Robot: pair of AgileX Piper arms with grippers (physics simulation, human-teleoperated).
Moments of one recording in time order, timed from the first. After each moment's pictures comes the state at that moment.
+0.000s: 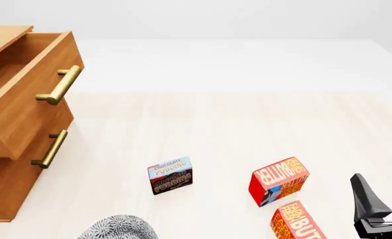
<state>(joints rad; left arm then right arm) 0.03 0.04 -0.46 0.24 -0.01 0.01 0.05 -0.01 0.00 0.01</state>
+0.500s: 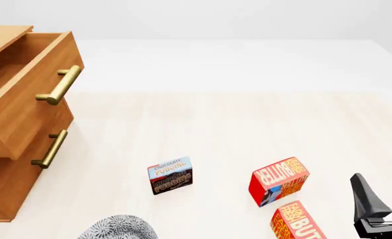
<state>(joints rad) -0.03 0.18 -0.75 0.37 0.07 0.01 0.05 -0.01 0.00 0.01</state>
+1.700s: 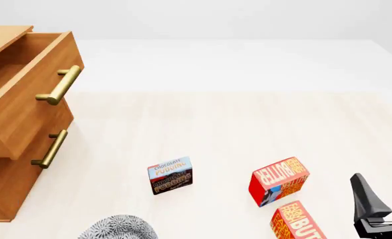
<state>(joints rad) 0.03 0.73 -1.46 1.02 0.16 0.01 0.05 -0.01 0.00 0.01</state>
